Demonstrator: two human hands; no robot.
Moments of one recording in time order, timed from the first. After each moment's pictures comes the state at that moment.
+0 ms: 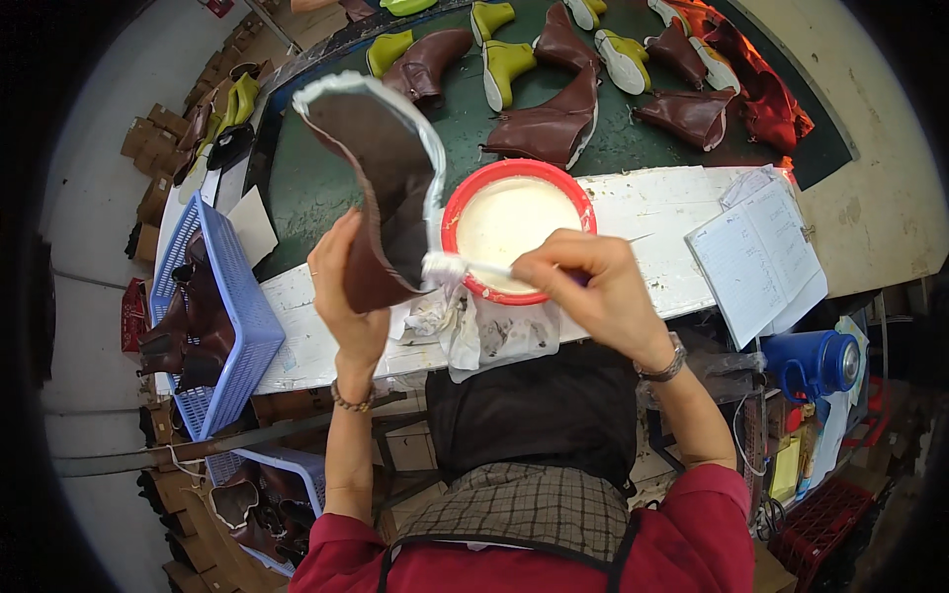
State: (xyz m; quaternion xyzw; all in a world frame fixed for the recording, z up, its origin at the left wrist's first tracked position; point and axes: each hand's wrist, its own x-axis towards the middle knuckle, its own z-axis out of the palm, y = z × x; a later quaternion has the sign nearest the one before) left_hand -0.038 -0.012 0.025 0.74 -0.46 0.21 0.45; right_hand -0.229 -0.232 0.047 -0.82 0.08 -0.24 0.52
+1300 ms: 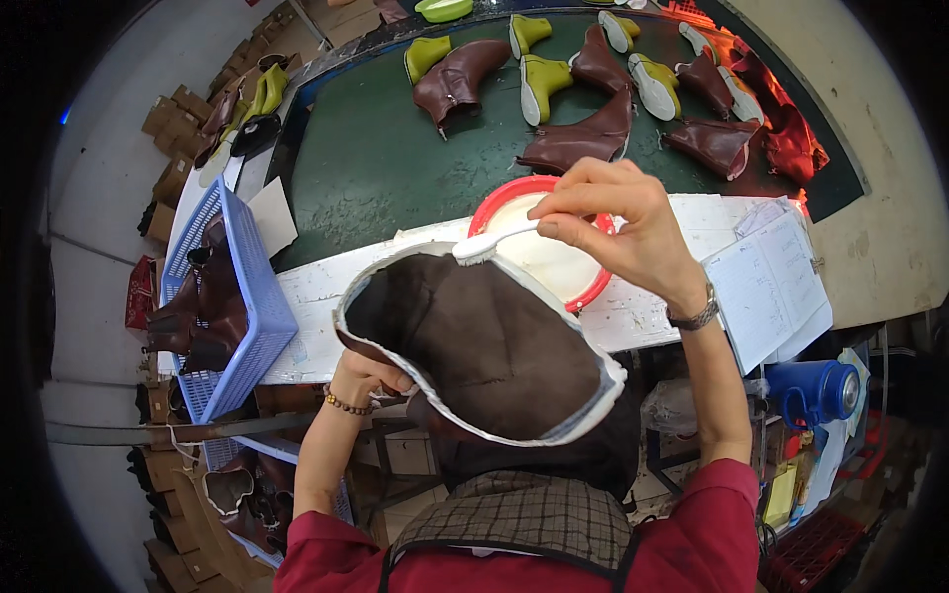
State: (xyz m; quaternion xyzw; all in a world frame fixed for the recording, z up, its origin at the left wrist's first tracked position) left_hand -0.039 0.047 -0.002 0.40 -0.22 -0.60 0.66; right_hand -0.189 -0.276 0.093 -0.88 -0.08 -0.29 0.38
